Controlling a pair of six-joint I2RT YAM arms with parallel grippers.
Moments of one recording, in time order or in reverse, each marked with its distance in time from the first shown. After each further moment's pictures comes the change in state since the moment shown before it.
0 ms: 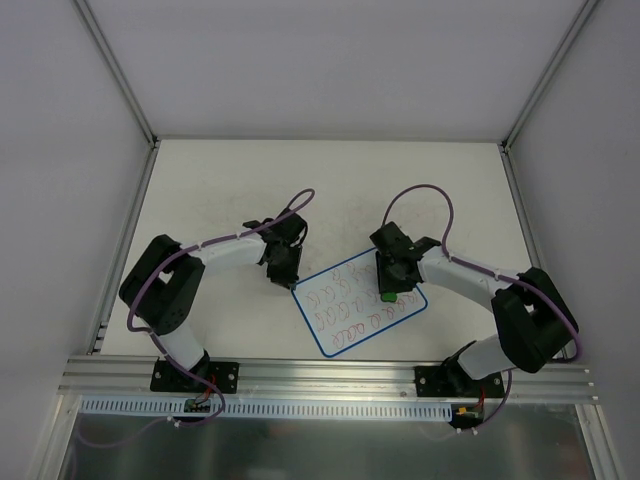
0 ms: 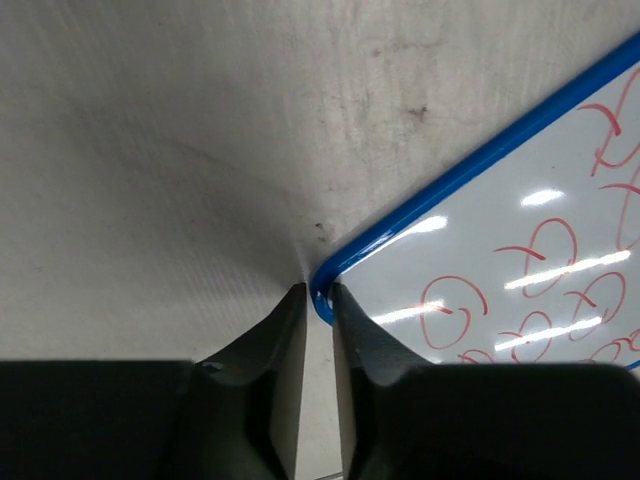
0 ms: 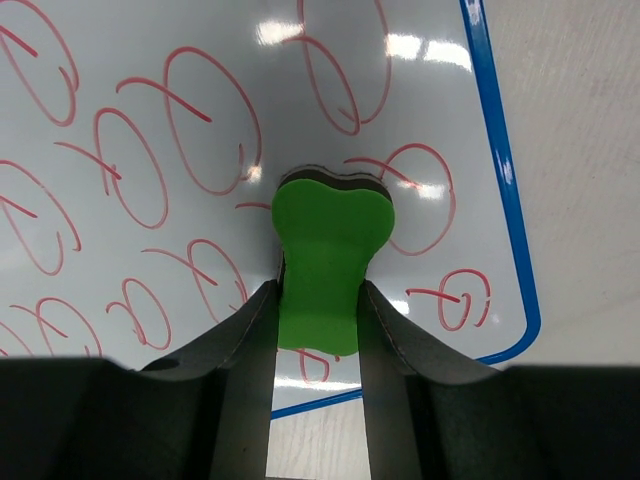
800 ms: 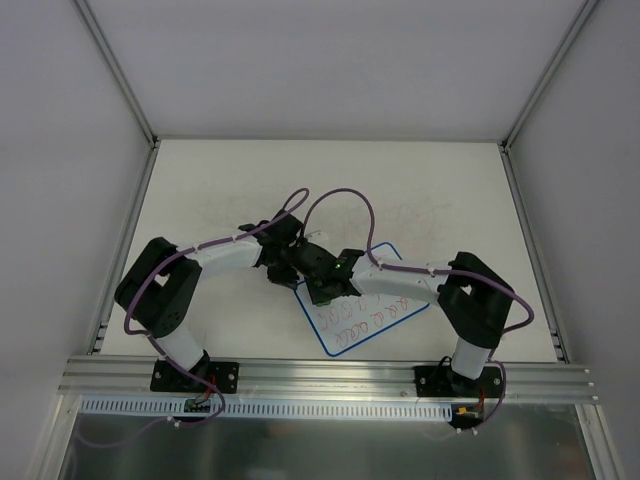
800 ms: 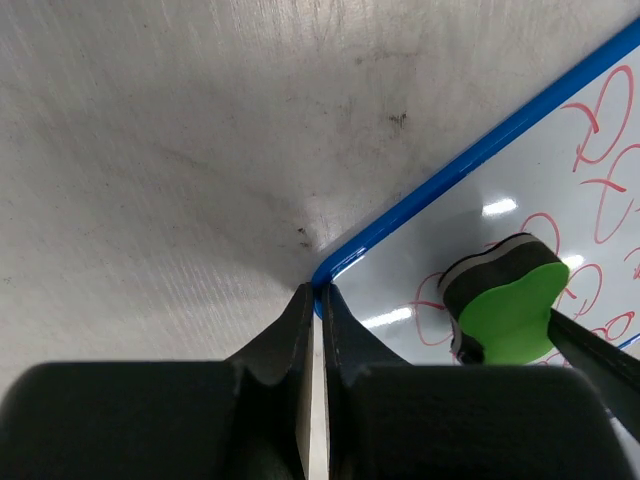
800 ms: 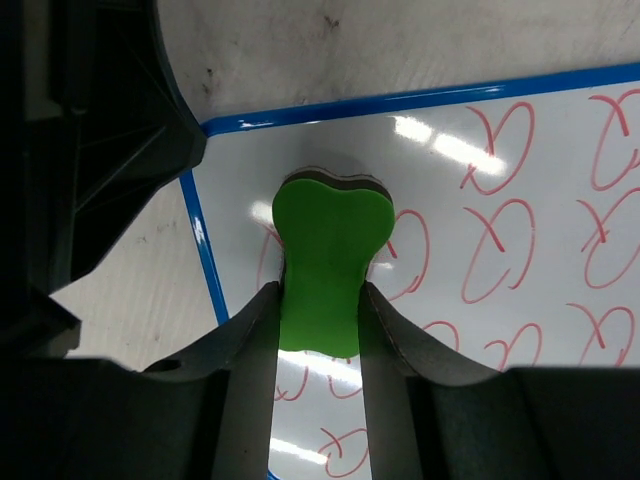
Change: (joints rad) left arm 0.009 -0.023 -0.051 0.073 0.047 -0.042; right arm 0.442 0.299 0.345 0.066 0.108 0.105
